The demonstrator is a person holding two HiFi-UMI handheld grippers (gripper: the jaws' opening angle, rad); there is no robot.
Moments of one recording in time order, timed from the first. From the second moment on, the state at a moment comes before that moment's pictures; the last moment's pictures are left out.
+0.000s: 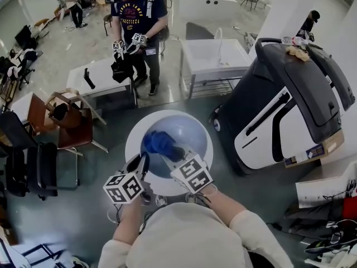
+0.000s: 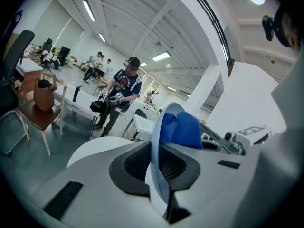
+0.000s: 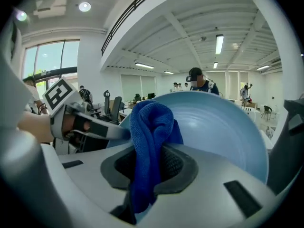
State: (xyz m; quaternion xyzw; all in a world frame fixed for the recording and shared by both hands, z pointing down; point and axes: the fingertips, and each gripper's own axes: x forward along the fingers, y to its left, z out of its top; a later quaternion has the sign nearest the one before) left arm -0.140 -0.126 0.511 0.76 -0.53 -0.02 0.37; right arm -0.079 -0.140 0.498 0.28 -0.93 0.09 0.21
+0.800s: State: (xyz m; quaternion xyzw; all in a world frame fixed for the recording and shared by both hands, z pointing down) left arm -0.149 -0.117 0.516 0.76 -0.54 -0.01 0.35; right arm 0.028 -0.181 0.516 0.41 -0.86 0.13 0.27
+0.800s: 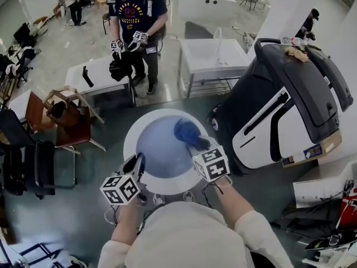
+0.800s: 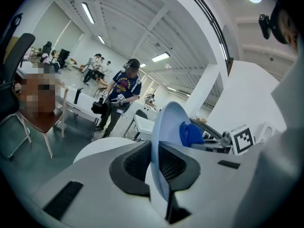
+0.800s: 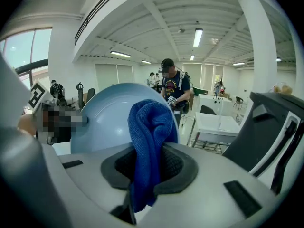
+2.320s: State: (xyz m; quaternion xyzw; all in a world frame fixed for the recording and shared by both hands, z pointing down) left arm -0.169 -0.114 0.530 0.75 -0.56 0.00 0.35; right arm 0.019 -0.177 0.536 0.41 -0.84 0.08 0.34
